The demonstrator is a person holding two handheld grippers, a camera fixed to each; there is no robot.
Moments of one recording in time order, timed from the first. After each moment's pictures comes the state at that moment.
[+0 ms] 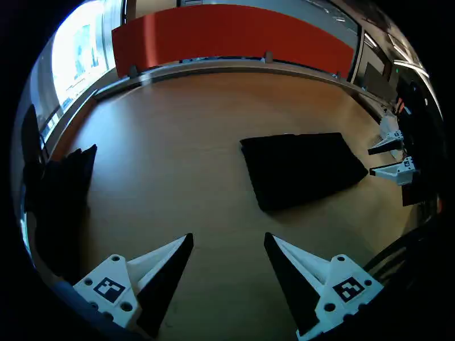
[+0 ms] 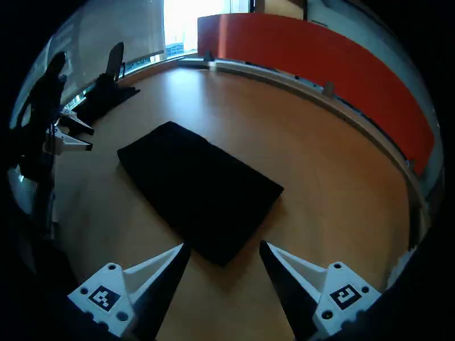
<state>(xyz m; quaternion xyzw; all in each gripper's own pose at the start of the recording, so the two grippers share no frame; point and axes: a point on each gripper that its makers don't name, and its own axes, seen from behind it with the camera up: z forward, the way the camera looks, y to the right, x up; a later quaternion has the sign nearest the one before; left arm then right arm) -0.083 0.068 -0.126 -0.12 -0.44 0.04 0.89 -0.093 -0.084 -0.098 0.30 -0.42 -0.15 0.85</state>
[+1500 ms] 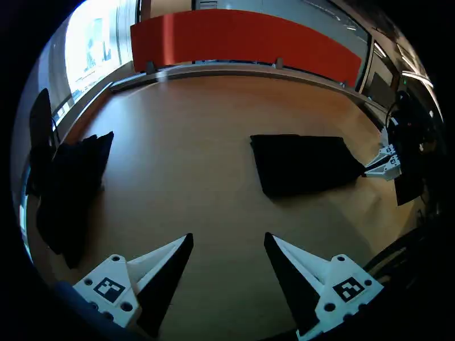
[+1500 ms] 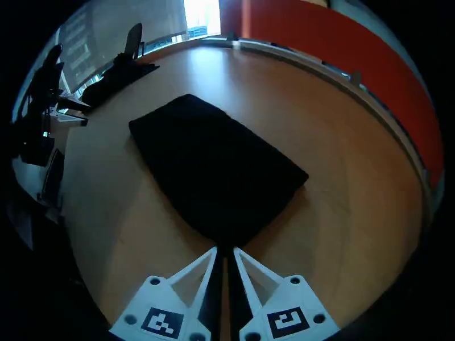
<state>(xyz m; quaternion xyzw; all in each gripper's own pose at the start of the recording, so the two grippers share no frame) -0.067 0.052 -0.162 -0.09 -0.43 0.01 0.90 -0.114 -0.082 -0.107 0.35 -0.46 -0.17 0.80</state>
